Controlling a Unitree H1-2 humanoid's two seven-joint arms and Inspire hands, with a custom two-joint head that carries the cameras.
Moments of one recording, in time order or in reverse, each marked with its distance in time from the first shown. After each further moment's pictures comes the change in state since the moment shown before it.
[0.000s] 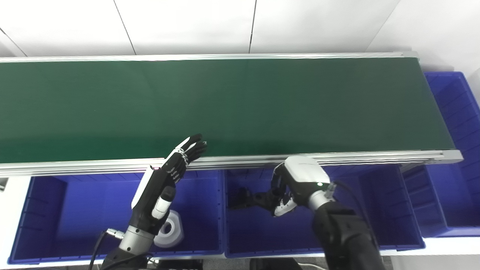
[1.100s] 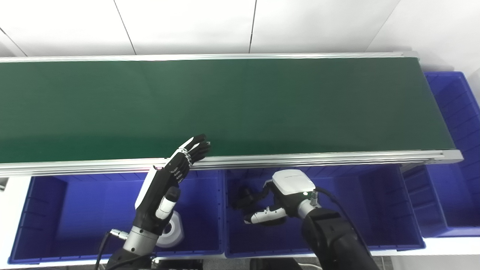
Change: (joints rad) left arm 0.015 -0.055 0.030 -0.002 0.022 0.000 -0.042; right arm -0.035 -0.067 0.085 0.007 0.000 -0.006 0.101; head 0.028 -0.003
